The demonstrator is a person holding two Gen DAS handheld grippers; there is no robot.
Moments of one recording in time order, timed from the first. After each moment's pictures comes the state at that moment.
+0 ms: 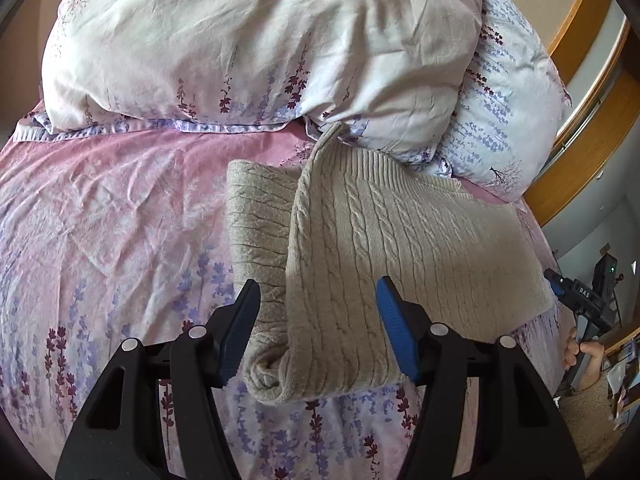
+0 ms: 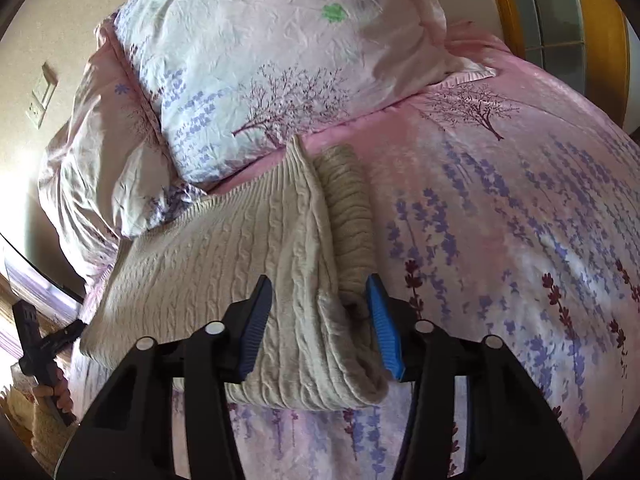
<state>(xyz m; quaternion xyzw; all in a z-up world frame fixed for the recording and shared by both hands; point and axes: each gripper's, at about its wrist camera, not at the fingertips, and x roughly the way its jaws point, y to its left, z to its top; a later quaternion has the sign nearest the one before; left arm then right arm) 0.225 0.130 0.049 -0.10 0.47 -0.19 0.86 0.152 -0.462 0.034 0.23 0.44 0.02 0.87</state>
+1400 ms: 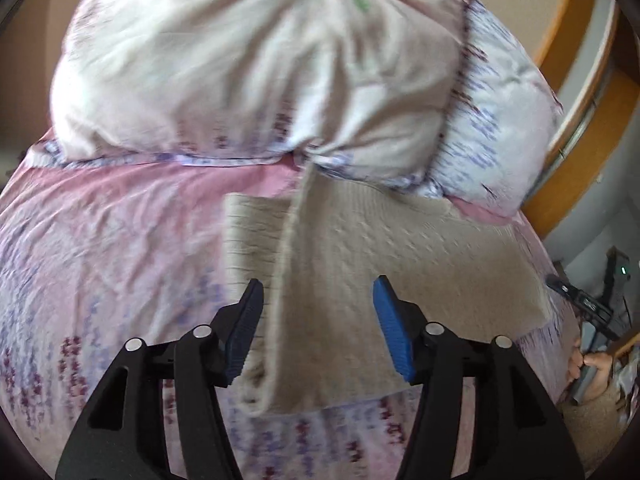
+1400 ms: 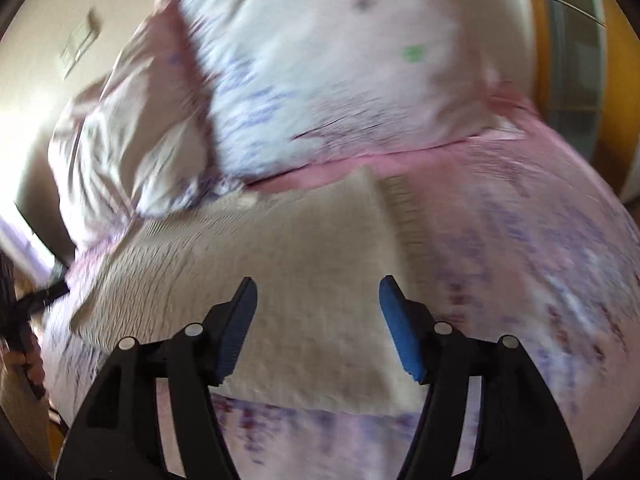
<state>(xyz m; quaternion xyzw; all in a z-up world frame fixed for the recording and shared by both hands) 0.216 0.111 0.073 -0.09 0.43 -0.19 0.88 0.171 -0.395 0.070 0.14 0.43 0.05 0.89</state>
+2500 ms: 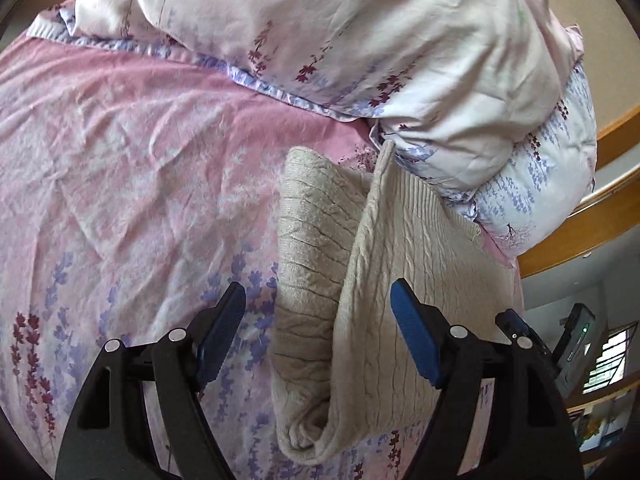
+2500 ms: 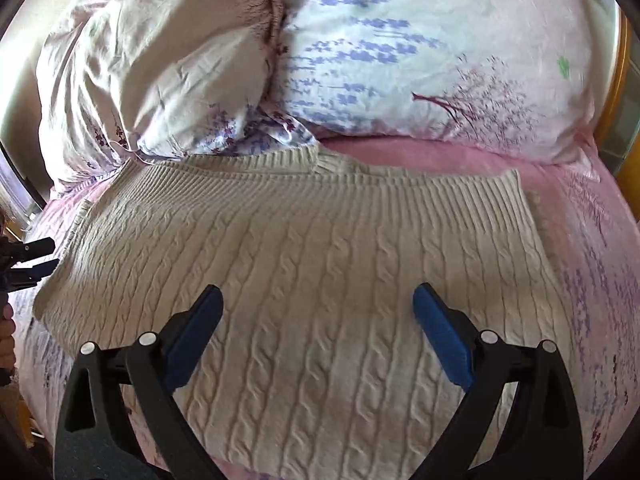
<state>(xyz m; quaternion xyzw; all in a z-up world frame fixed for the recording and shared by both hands) 0.261 0.167 0.012 -0.25 0.53 -0.16 0.80 0.227 -0.285 0.041 0.03 0.48 0.05 0.87</state>
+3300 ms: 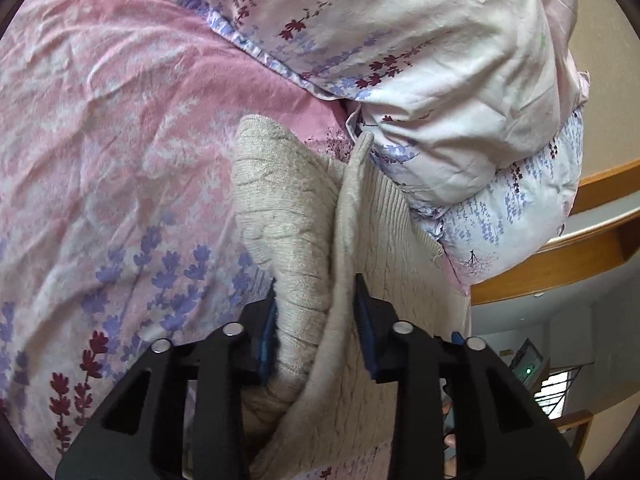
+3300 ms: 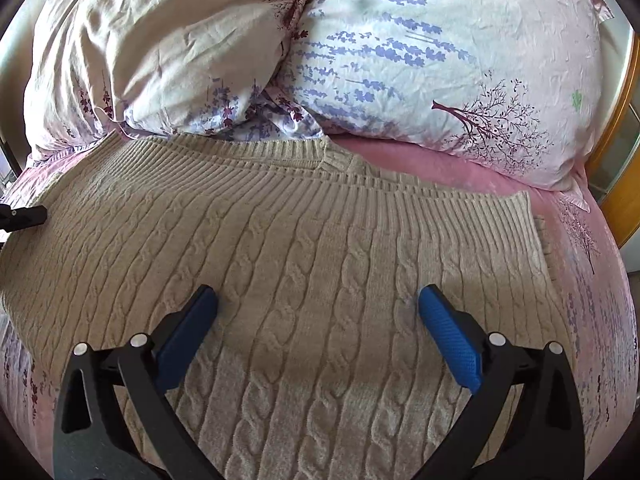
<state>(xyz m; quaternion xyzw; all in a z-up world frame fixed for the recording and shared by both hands) 0.271 0.144 -0.011 -0.37 0.52 -0.18 0.75 0.237 -0.268 0.031 -0.03 0.48 0.03 0.88</state>
